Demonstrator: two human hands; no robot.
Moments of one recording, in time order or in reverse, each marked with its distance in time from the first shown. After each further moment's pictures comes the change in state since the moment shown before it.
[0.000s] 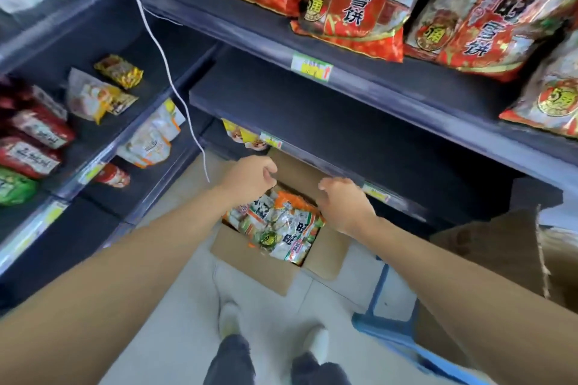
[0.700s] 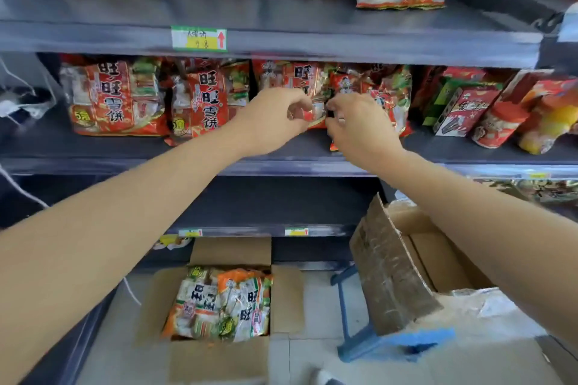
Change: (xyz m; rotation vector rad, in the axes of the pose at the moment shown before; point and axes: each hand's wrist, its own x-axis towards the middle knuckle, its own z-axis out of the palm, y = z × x) left_hand -0.068 0.295 -0.109 0.154 0.071 0.890; right_hand -0.148 0.050 -0.253 -0.002 0.835 0.257
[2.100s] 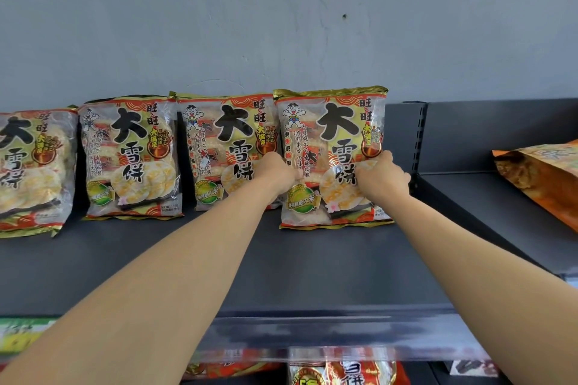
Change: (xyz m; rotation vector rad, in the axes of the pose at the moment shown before) left_hand 0.428 0.066 -0.034 -0.237 0.397 -0.391; right_hand 0.333 0.238 -0.103 0.347 0.180 0.555
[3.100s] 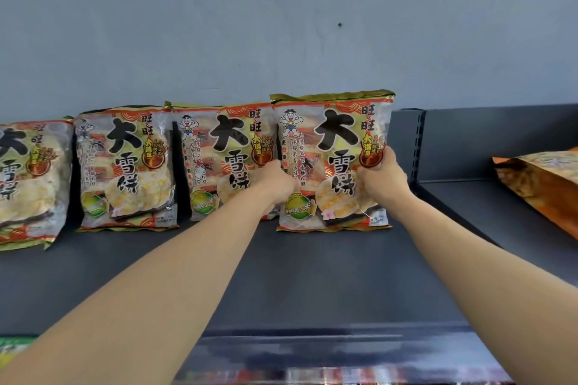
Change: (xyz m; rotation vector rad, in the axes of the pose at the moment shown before) left_hand 0.002 0.004 0.003 -0.048 -0.081 0.003; right_hand 0.022 0.009 -0.007 0.355 0.002 -0.098
